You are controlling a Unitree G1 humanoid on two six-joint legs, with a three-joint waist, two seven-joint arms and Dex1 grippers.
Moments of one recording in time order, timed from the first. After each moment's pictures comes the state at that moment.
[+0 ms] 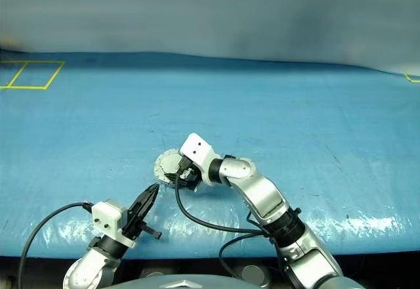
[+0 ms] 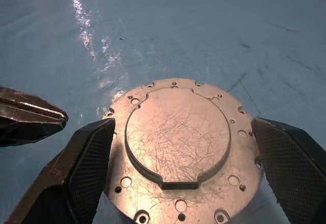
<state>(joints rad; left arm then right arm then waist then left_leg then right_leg) 0.57 0.14 -0.04 -0.40 -0.14 -0.18 -0.46 -0.42 -0.20 0.49 -0.17 0.16 0.63 0.60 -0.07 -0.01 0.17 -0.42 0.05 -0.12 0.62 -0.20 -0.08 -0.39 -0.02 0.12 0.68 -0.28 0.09</state>
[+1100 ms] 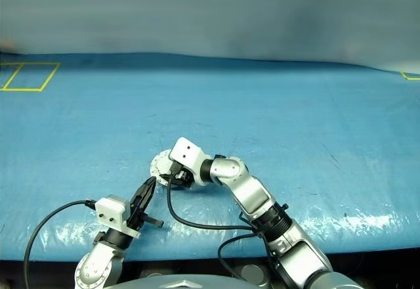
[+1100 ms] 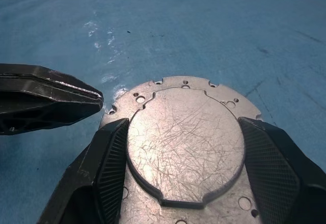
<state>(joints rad) 0.52 0.12 -0.07 -0.29 -0.08 -0.29 -0.32 -0.44 -0.14 0.53 -0.04 0.05 0.51 0.65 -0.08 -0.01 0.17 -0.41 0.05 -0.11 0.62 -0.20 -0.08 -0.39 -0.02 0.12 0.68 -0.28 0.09</state>
